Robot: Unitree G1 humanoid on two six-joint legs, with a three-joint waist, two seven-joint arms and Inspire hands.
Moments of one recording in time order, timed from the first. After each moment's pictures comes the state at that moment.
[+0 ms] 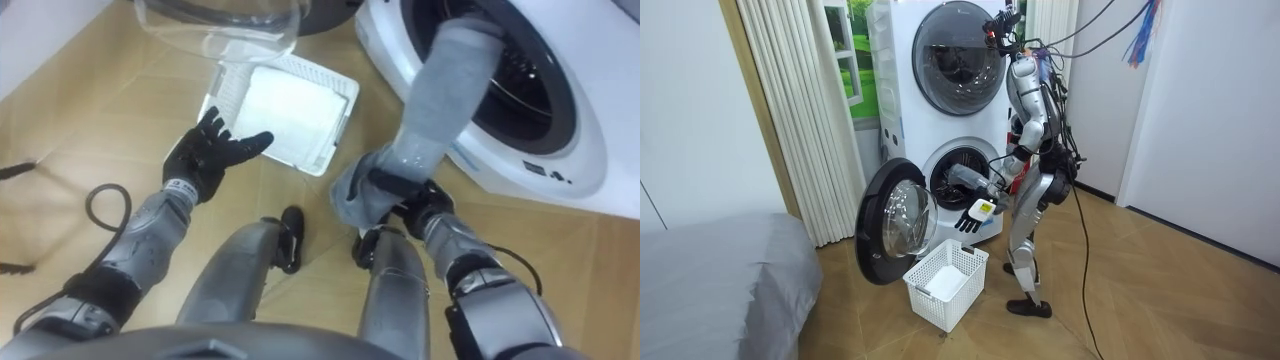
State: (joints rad) left arm -0.12 0.17 -0.28 0.67 -0.70 -0.08 0.04; right arm -0.32 -0.27 0.22 1.25 0.85 0.01 0.13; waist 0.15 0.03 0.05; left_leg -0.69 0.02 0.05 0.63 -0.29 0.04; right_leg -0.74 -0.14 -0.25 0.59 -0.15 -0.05
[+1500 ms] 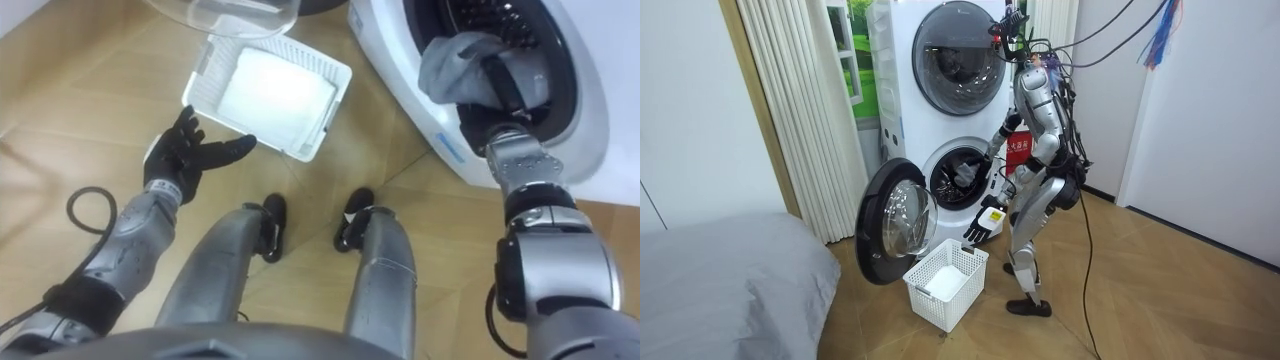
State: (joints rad) left arm -0.05 0.23 -0.30 0.49 -0.63 -0.04 0.23; right arm -0.54 -0.43 -0.07 1.12 1.50 0.11 -0.18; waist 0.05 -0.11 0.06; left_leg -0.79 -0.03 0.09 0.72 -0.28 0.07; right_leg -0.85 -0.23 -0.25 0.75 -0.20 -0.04
